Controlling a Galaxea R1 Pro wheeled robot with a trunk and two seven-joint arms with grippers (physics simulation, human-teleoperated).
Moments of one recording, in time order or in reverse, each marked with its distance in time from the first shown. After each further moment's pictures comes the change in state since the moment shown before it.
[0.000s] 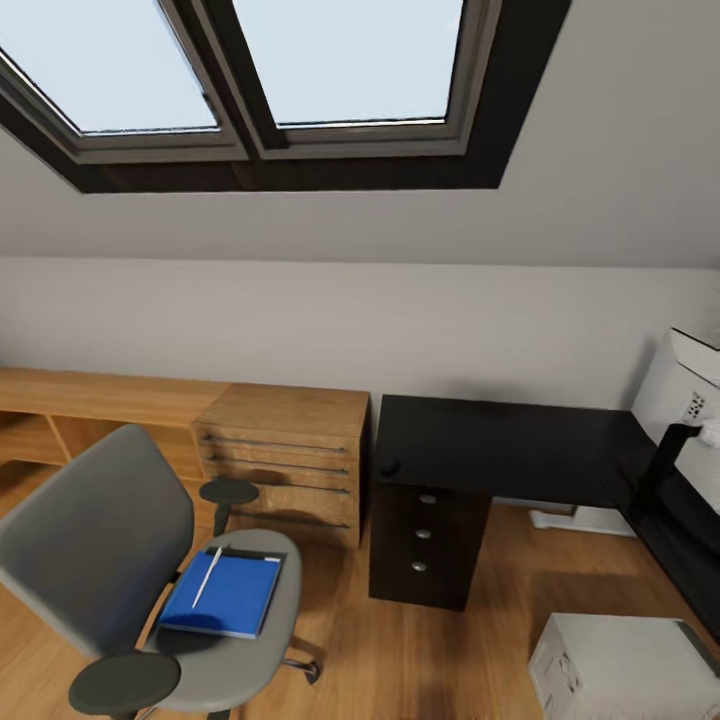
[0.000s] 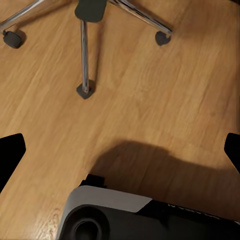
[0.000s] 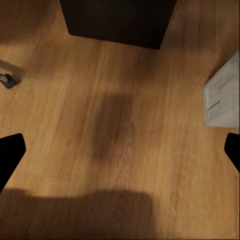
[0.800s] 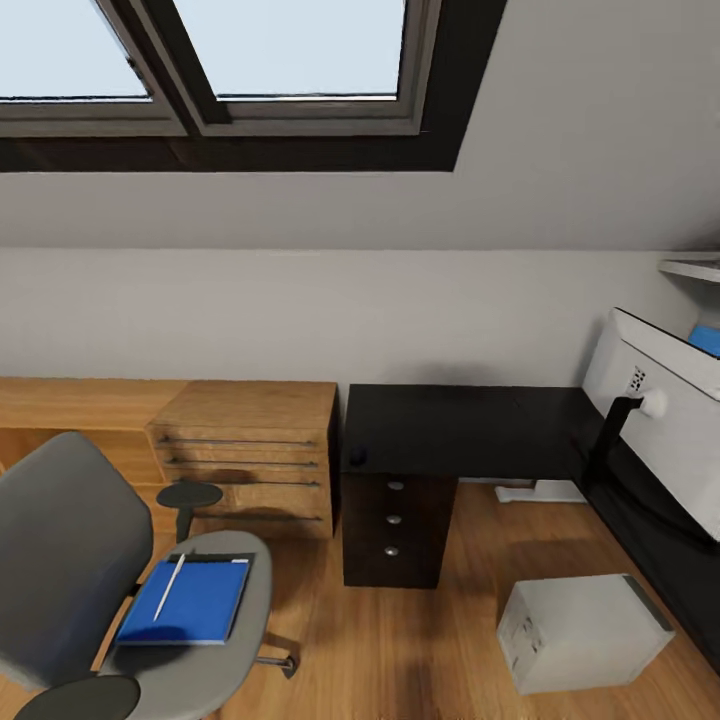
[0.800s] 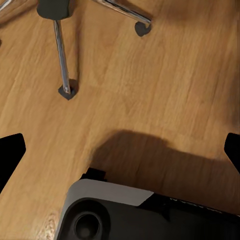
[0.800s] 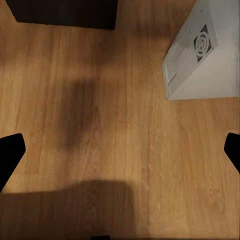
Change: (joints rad) left arm 0.000 -0.003 0.001 0.000 0.000 -0.006 0.000; right arm 0.000 0.000 0.000 0.000 0.000 0.000 -0.089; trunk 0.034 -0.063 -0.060
